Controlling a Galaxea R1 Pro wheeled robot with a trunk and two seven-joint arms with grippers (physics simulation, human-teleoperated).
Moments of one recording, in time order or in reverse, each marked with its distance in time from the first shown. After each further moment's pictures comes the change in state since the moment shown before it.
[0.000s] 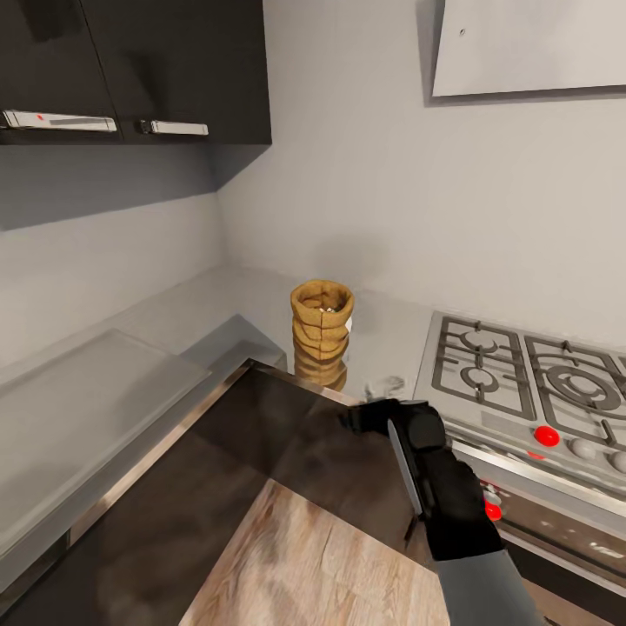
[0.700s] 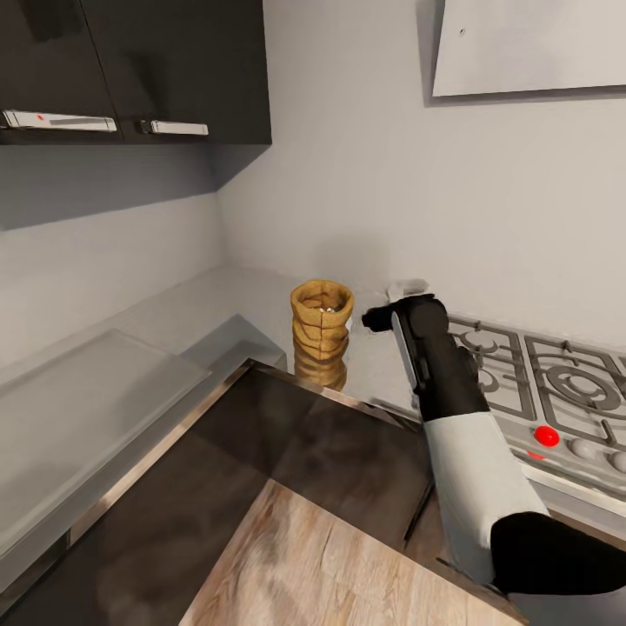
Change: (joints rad) left arm 0.000 0.000 0.000 0.000 0.000 0.000 0.000; right arm -0.466 0.000 -0.070 0.227 0.036 0.000 -0.188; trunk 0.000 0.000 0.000
